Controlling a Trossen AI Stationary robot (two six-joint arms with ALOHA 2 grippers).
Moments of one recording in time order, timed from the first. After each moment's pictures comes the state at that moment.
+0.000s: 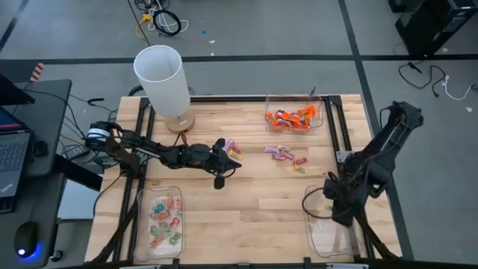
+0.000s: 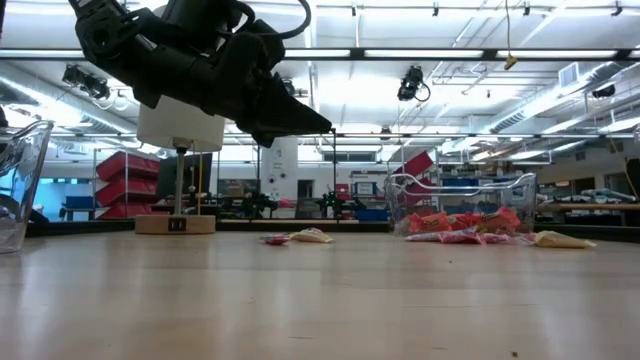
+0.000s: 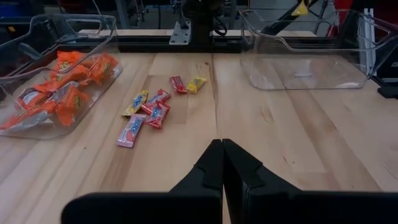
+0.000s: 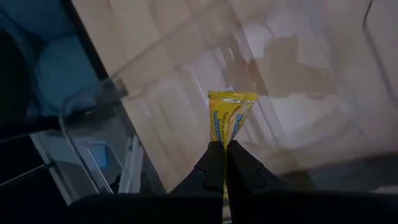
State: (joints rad) left arm -0.03 1.58 0.63 0.66 -0.04 -0.03; right arm 0.90 1.05 0.89 -1.04 -0.08 1.39
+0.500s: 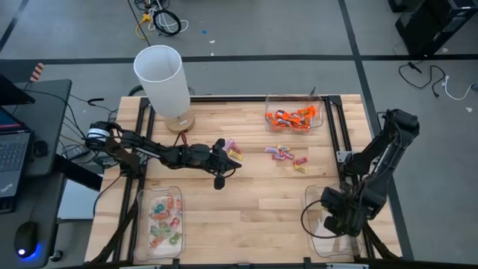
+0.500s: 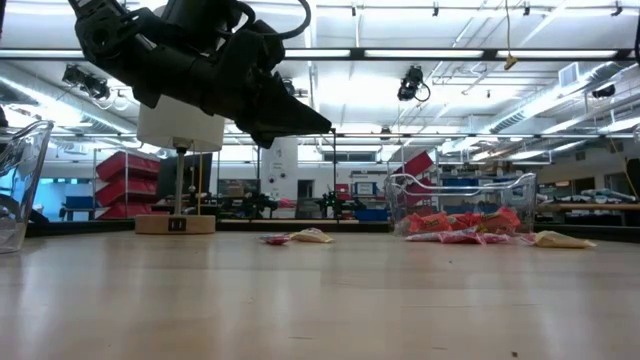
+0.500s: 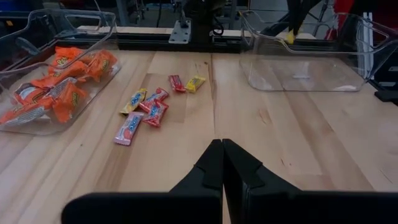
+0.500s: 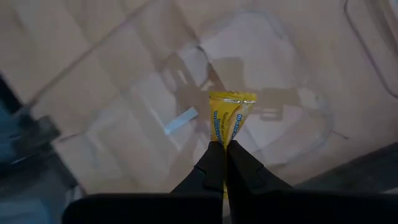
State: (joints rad) left arm -0.04 1.58 0.63 0.66 -0.04 -0.06; right arm 1.03 1.29 0.89 -1.05 0.09 1.60
